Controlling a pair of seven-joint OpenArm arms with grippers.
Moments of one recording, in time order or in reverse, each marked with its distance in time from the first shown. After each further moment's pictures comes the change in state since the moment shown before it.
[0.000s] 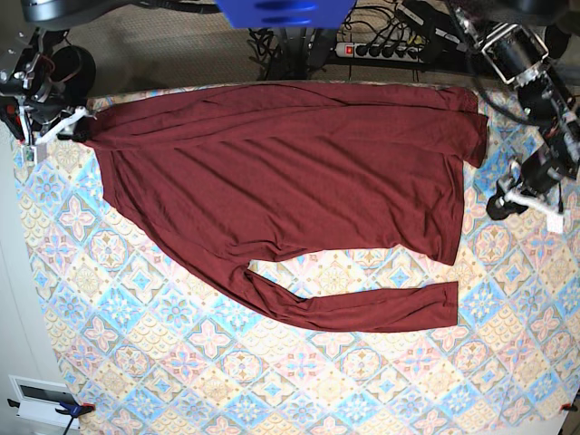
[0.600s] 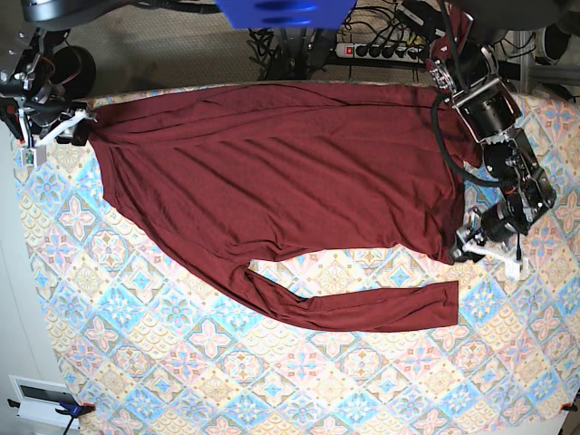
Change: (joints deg) left arm -16.0 6.3 8.0 -18.3 17.2 0.4 -11.2; right arm 0.2 -0.1 -0.1 0.9 -0.2 0.0 0.3
